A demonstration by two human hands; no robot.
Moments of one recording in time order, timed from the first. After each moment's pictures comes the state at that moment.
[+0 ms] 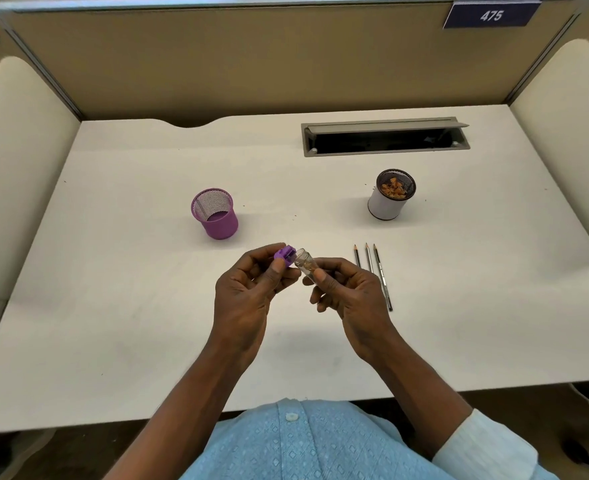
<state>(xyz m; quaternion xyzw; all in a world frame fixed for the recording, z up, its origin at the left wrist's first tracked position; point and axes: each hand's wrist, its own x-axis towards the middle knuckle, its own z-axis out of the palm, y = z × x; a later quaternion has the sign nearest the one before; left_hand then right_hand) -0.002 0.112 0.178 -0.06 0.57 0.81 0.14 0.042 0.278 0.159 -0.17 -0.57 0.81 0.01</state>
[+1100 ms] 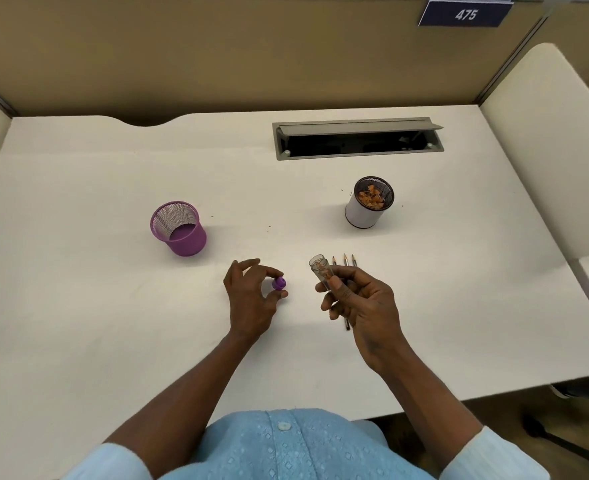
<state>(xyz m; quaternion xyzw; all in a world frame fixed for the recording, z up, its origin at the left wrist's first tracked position) -0.077 0.154 0.022 0.11 0.90 0.43 0.04 0.023 0.327 0.147 -0.24 -0.56 0.79 0.04</state>
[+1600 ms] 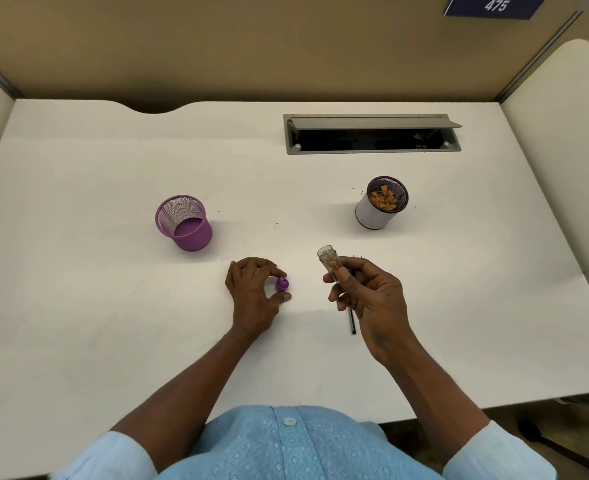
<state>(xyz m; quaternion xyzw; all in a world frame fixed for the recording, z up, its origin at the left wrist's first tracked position) -0.089 0.149 -0.002 0.12 0.90 0.41 0.05 -0.001 0.335 0.143 -0.24 -0.57 0.79 0.04</state>
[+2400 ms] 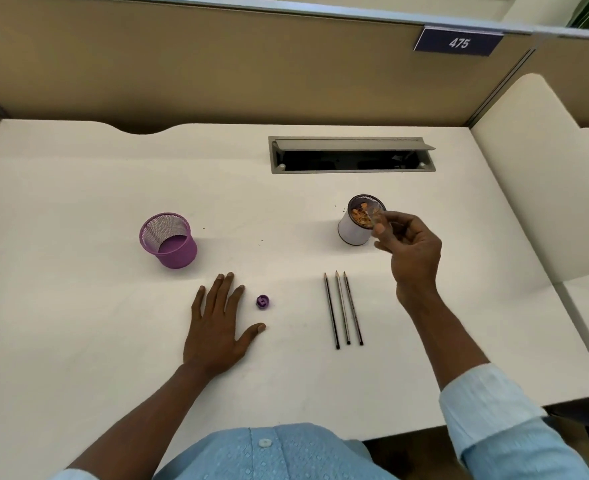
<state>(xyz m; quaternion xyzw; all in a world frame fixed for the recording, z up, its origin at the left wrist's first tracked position) -0.075 0.093 -0.014 0.26 0.95 0.15 0.01 -0.059 0.443 0.140 -0.27 -0.68 0.64 0.23</state>
